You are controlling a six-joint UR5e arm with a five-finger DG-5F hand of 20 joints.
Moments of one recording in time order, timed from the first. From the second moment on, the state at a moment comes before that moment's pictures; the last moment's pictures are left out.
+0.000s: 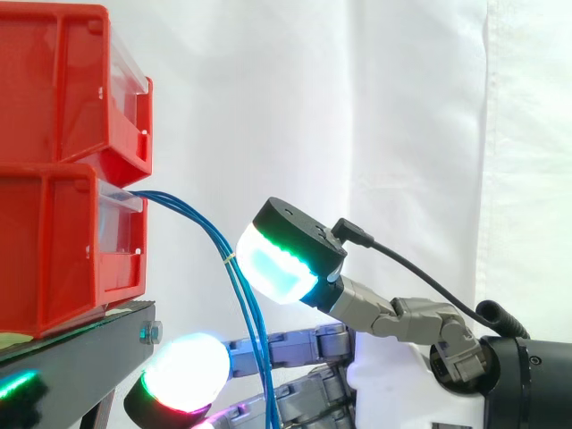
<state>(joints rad) 0.18 -2.47 -1.18 -2.53 -1.26 0.01</state>
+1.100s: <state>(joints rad) 0.19 -2.40 -1.24 -2.56 -1.24 0.00</state>
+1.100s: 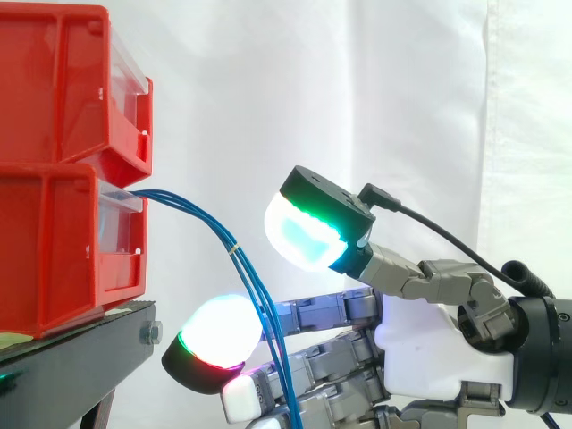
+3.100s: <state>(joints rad) 0.16 -2.29 -1.24 -2.74 -1.23 -0.02</state>
